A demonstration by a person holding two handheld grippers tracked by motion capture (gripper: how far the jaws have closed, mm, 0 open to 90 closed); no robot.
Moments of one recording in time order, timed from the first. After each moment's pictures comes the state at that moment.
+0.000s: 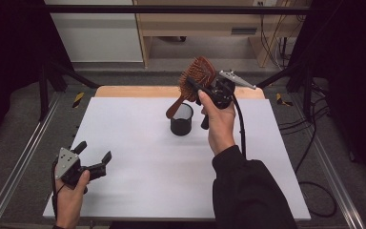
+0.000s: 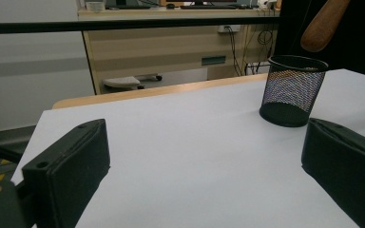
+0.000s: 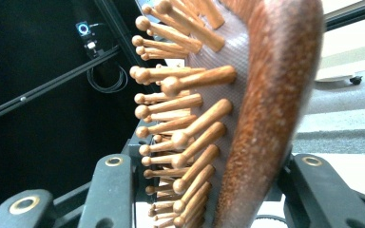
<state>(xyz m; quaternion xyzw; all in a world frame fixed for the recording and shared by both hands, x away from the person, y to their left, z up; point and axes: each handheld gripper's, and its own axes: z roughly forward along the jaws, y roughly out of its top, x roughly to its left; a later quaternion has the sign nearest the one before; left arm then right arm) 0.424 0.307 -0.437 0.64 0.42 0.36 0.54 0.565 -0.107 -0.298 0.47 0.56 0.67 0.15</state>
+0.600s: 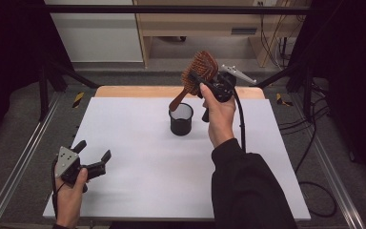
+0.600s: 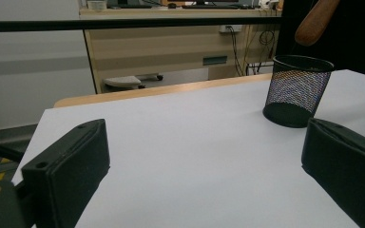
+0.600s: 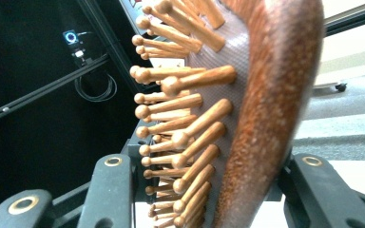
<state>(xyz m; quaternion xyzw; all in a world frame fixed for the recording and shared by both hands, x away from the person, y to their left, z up) 0.428 0.310 -0.439 0.64 0.42 0.36 0.54 0.586 -0.111 -0.296 0.48 0.54 0.67 0.17</state>
